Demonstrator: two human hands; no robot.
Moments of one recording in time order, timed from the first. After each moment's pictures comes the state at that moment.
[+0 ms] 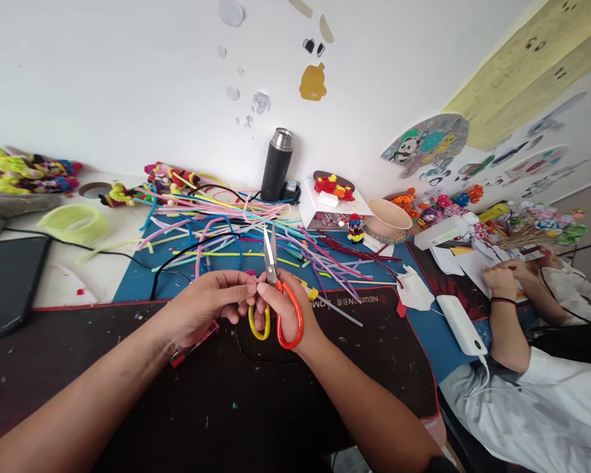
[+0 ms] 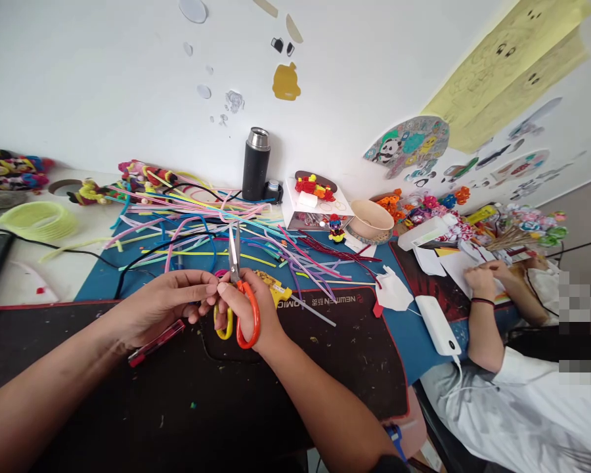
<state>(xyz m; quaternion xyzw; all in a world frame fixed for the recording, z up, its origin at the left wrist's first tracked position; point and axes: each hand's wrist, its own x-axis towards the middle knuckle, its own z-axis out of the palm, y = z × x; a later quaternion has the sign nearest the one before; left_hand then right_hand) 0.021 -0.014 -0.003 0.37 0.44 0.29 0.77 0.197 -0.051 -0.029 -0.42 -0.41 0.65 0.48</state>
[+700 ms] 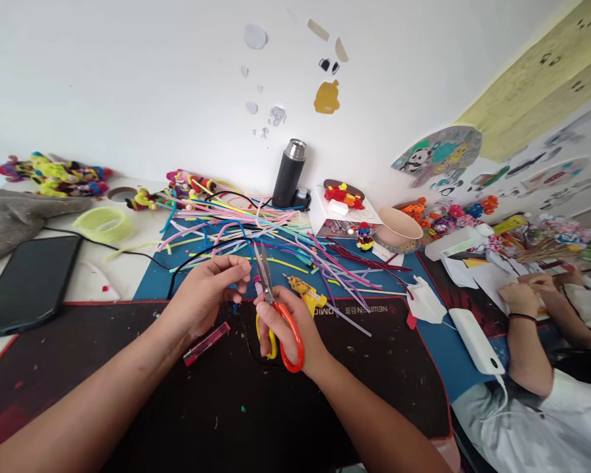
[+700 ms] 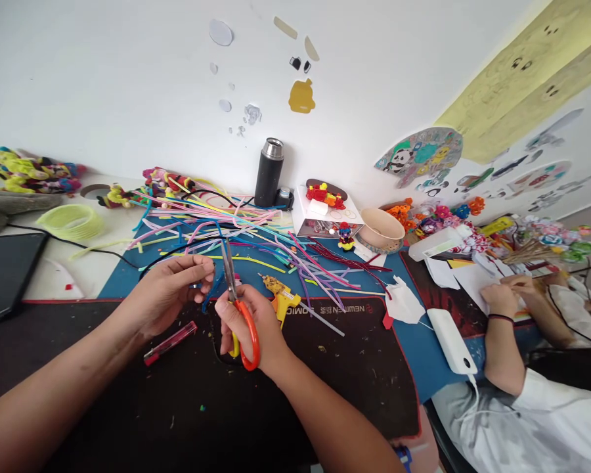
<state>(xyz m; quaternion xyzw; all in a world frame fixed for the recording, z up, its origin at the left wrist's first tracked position) 0.016 -0.007 -0.001 0.32 0.46 0.46 0.68 0.192 -0.070 -0.024 -0.44 -0.45 0.66 0.42</state>
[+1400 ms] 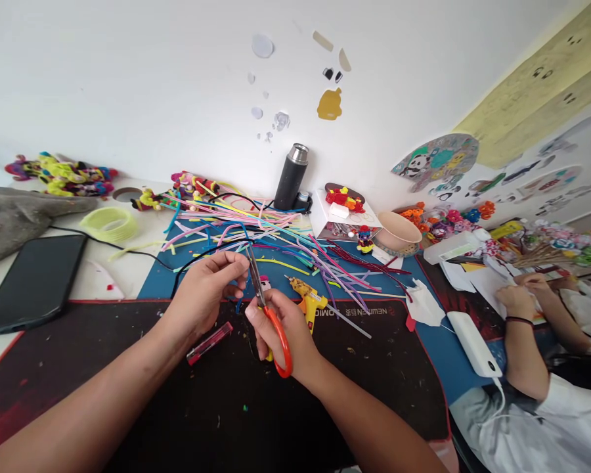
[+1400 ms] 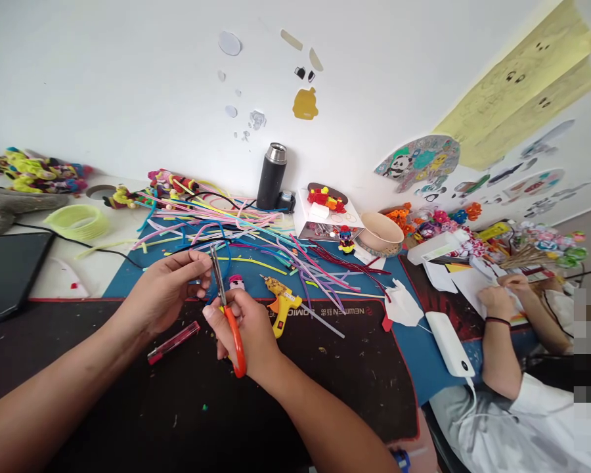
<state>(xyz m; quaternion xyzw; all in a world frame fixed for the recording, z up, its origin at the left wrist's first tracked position) 0.013 -0.009 0.002 0.32 0.47 0.51 0.64 0.175 -0.074 -0.017 -0.48 -0.51 0.60 0.38</state>
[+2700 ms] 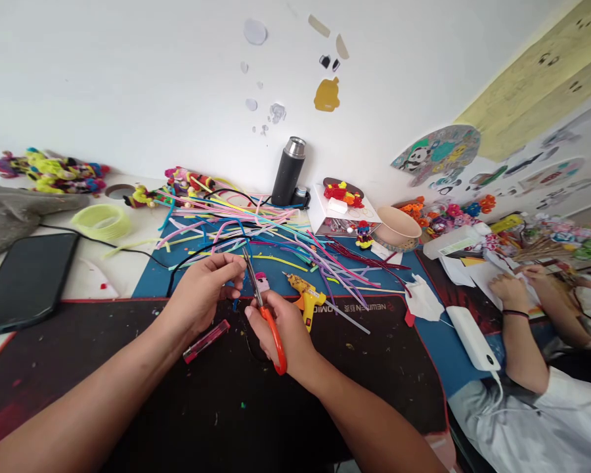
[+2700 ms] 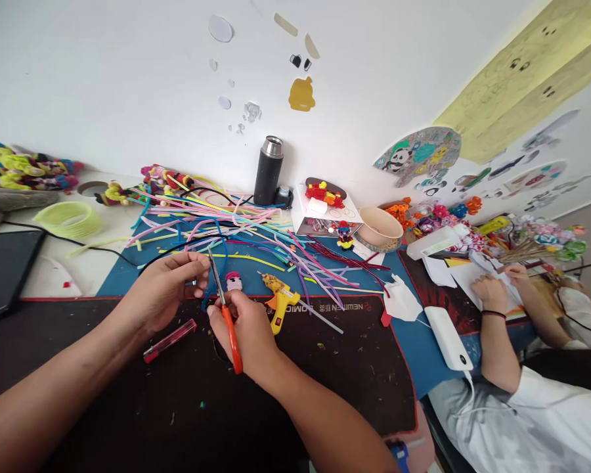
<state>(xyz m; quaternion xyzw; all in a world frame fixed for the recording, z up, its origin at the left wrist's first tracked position) 0.017 -0.007 -0.002 0.33 0.50 0.48 0.64 0.178 -0.073 -0.037 -0.56 -0.52 0.54 0.35</state>
